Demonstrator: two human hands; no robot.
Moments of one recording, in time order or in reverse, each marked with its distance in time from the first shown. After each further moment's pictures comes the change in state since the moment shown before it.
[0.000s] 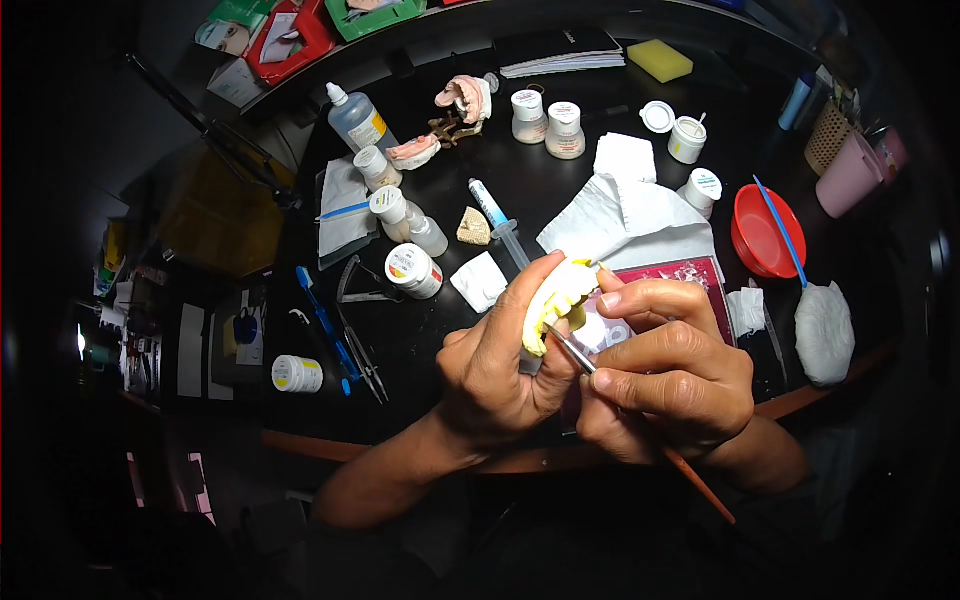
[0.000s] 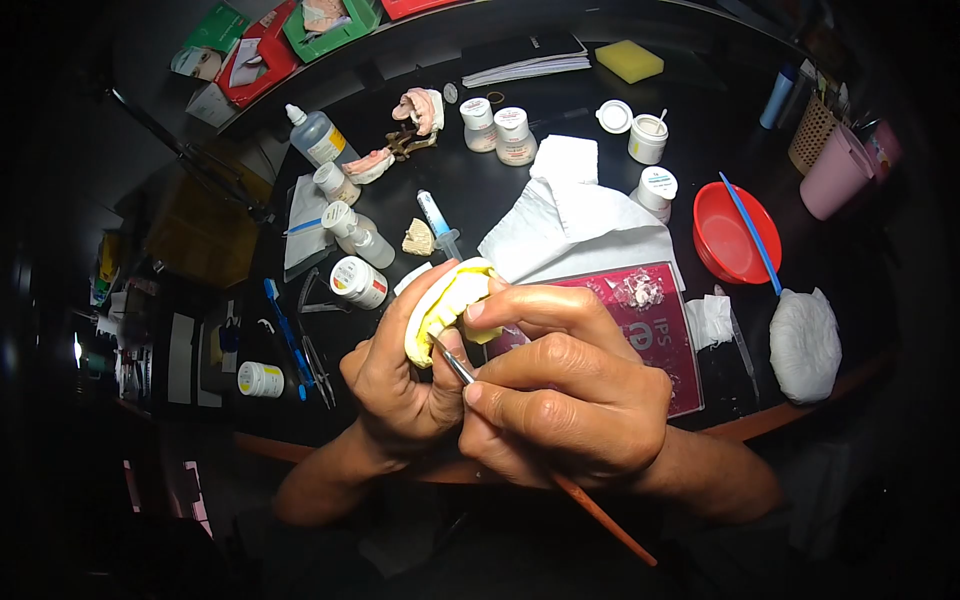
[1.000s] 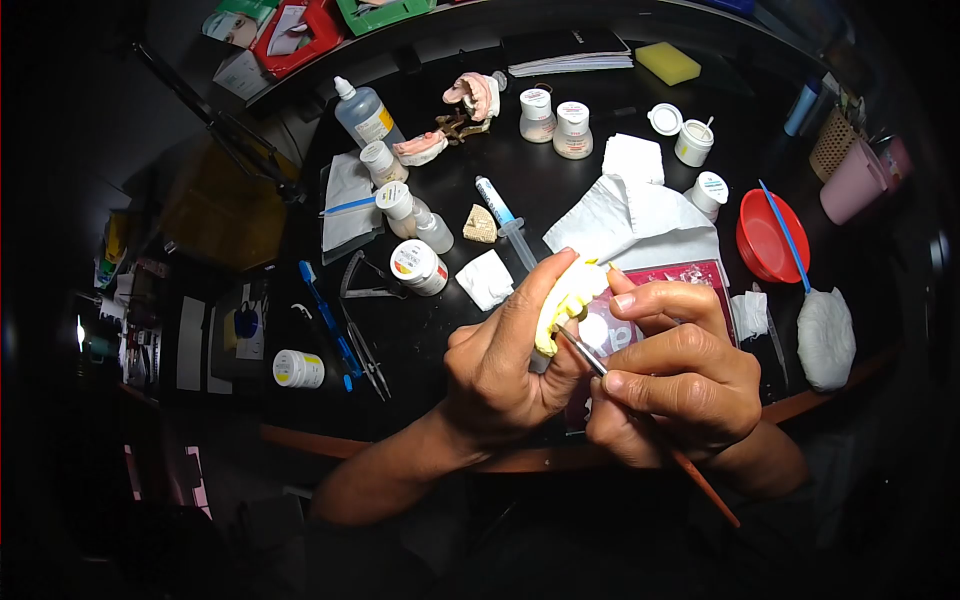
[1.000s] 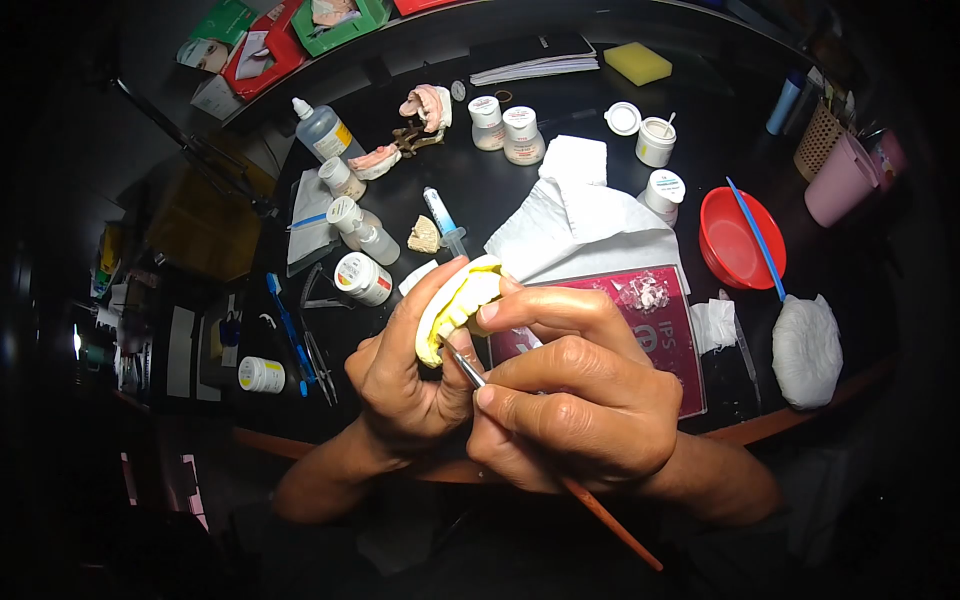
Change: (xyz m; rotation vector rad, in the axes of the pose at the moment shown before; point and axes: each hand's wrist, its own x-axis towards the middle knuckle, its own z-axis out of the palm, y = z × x) left_hand 0.003 0.004 -0.002 0.040 -0.008 0.021; right_hand 0.001 -0.003 -0.001 0.028 -0.003 0.016
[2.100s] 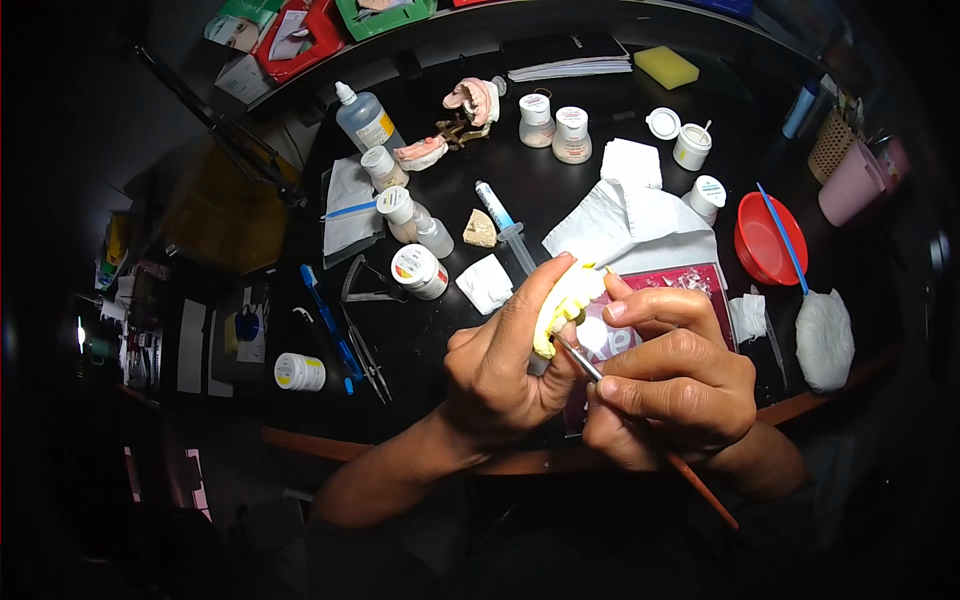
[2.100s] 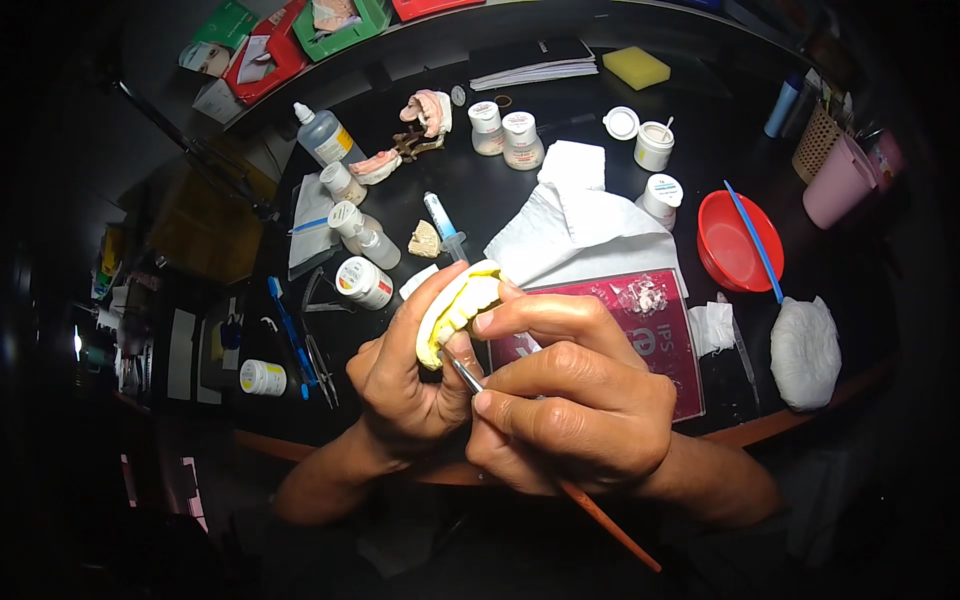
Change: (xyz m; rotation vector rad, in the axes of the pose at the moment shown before) left_hand 0.001 0.002 -0.002 0.014 -0.010 -0.004; right_hand 0.000 0.000 -0.001 -0.022 -0.023 -0.007
